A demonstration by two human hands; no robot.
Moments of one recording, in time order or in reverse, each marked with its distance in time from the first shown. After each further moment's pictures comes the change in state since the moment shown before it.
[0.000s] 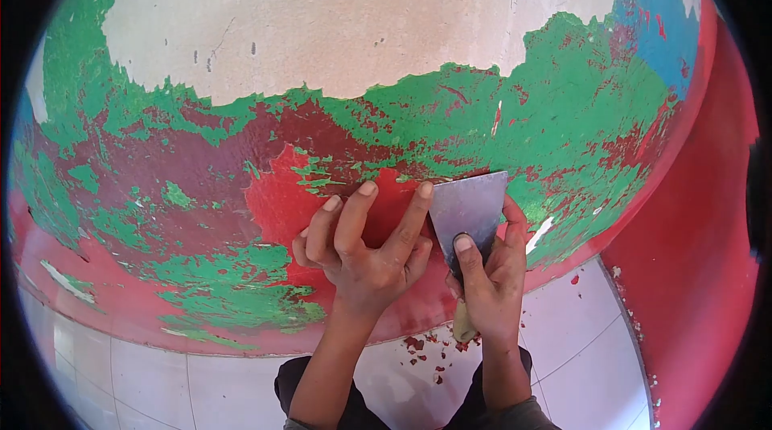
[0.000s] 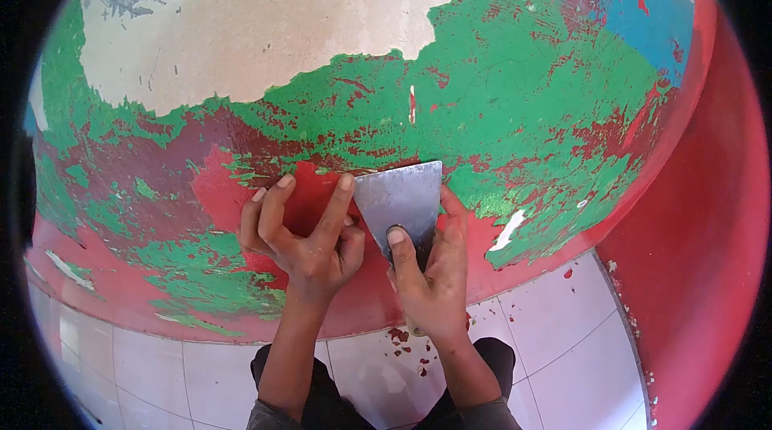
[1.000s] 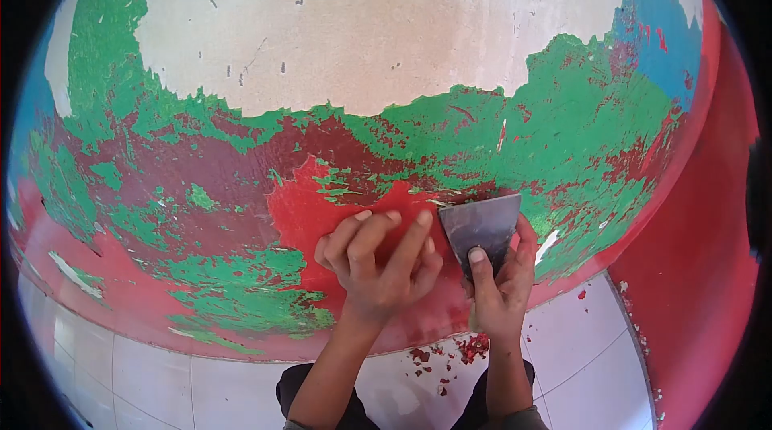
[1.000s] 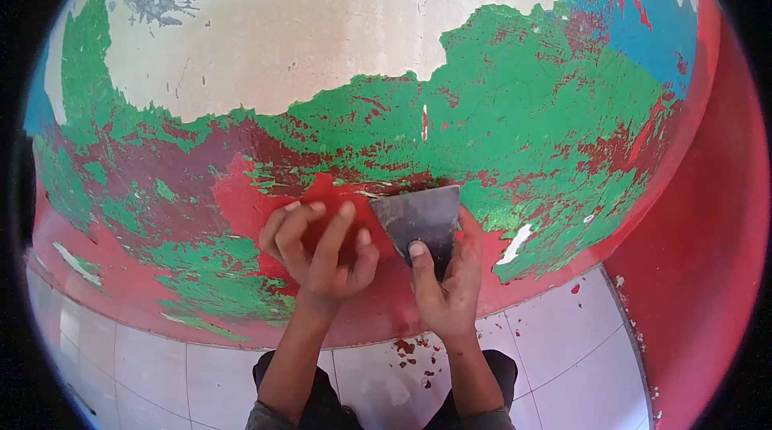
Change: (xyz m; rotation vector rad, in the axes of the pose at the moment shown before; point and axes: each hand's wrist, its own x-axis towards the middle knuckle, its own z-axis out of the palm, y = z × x) left_hand -0.001 -0.003 -0.002 -0.178 0.048 0.021; right_hand 0.001 0.022 -0.016 -0.092 0.010 -0.161
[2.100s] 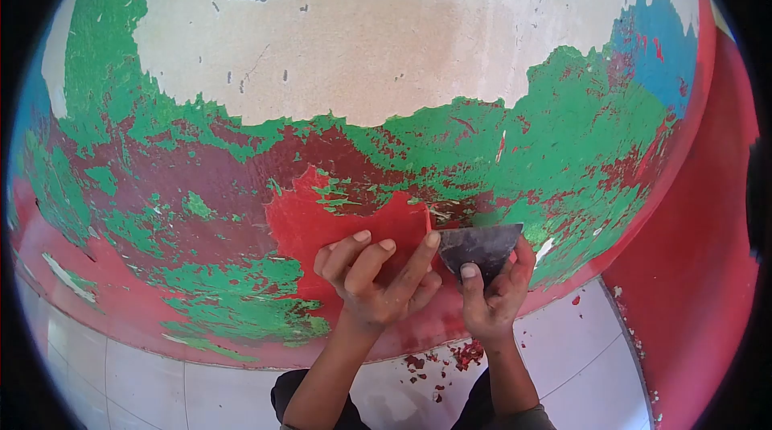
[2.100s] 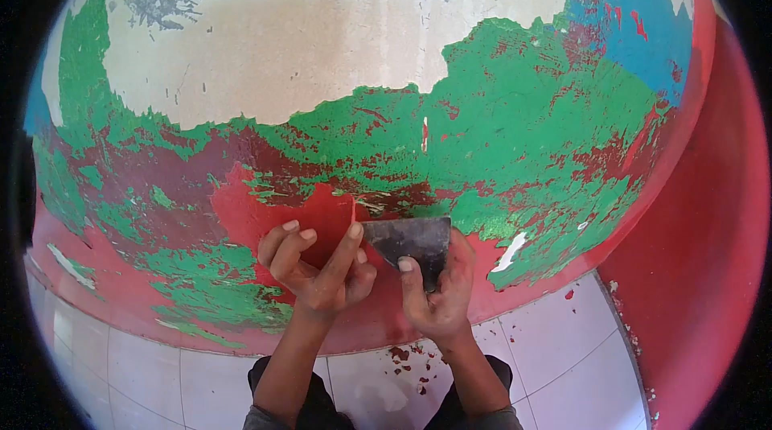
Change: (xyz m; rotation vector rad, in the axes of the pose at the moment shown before) left_hand -0.005 -0.004 -0.003 -0.082 0.060 0.056; right_hand -0.003 0.024 -0.007 -0.067 -0.083 -0.229
